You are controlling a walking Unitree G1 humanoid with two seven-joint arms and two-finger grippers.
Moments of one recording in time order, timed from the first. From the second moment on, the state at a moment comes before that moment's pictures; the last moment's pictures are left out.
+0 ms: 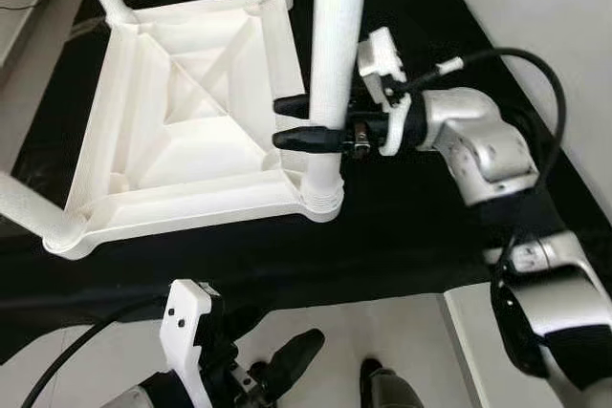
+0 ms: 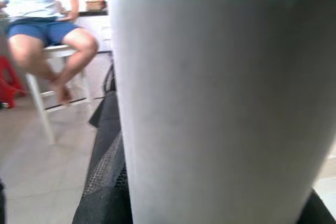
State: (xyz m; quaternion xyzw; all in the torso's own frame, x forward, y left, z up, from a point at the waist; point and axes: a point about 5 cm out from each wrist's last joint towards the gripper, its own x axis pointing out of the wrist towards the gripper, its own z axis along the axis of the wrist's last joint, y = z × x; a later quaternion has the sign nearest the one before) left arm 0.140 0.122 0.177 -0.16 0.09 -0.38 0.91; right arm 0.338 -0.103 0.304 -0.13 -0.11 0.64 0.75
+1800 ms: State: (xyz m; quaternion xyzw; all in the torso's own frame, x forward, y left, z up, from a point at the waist) left arm 0.231 0.150 0.332 -0.09 -0.21 -0.39 0.89; right arm 0.295 -0.067 0.265 -0.02 -0.08 0.23 0.97
